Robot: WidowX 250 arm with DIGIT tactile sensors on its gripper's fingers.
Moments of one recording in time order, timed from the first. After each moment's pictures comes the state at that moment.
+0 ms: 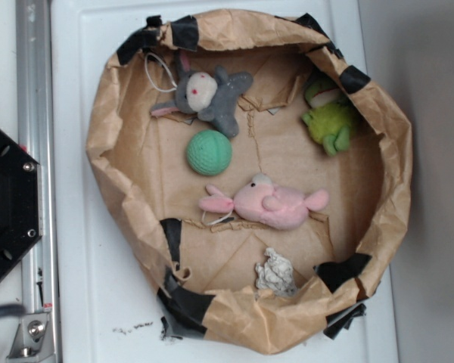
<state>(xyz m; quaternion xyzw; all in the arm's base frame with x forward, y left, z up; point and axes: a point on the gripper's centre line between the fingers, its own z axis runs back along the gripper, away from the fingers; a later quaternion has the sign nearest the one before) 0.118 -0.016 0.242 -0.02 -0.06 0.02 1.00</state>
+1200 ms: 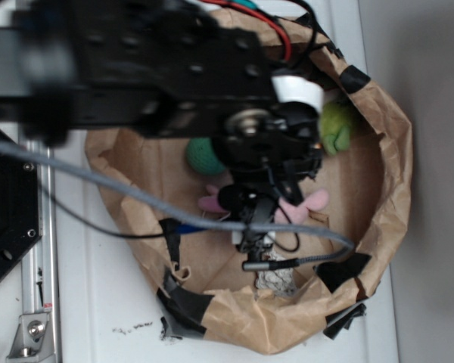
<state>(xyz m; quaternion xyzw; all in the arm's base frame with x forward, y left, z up) 0.274 -0.019 0.081 -0.08 -0.06 -0.05 0.99</state>
